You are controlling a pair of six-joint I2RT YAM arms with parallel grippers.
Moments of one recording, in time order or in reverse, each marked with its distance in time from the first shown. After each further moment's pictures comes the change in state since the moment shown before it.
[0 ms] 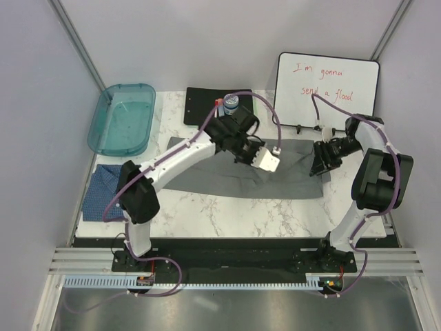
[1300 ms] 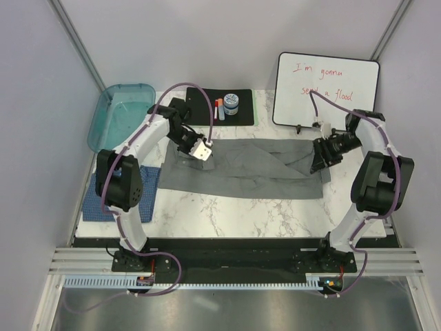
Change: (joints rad) left arm 0.556 -0.008 -0.170 -0.268 0.106 0.766; right arm 0.016 -0.026 -0.008 -0.055 0.008 -0.073
